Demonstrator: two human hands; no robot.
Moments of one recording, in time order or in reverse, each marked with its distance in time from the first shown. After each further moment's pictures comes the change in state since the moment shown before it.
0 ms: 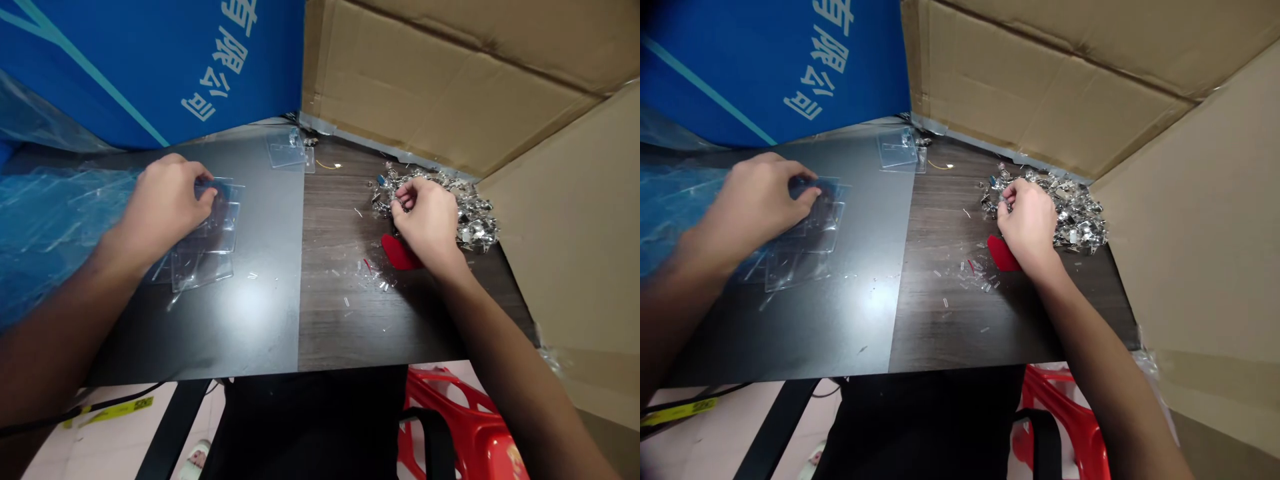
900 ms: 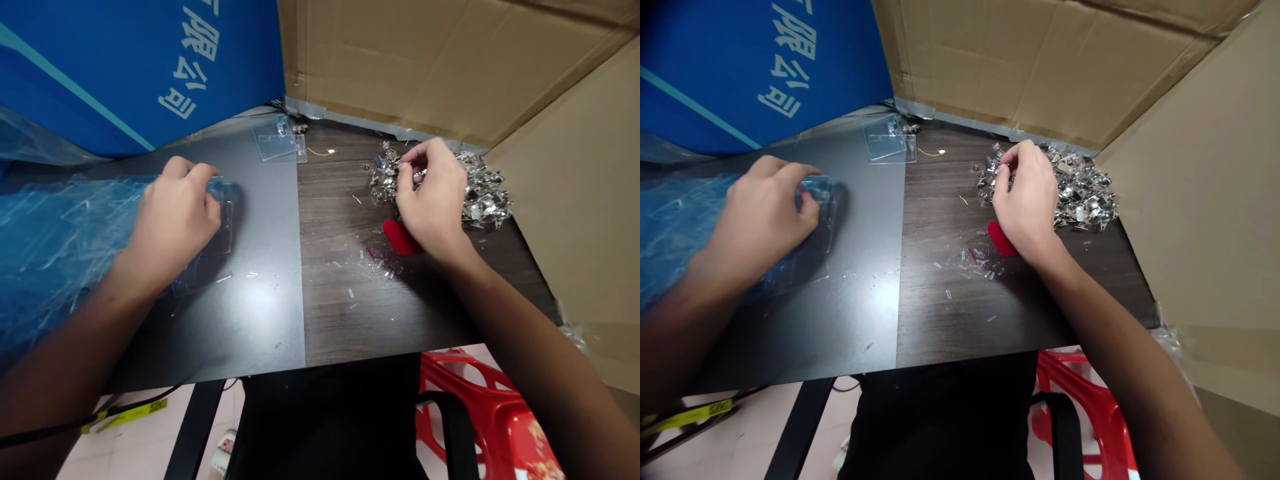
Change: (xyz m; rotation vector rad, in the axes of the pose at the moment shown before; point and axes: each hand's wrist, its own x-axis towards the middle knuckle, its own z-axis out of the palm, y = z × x) left_hand -0.023 0.045 -0.009 0.029 -0.016 0.028; right_hand -0.009 -0.021 -0.012 0.069 0.108 -0.061
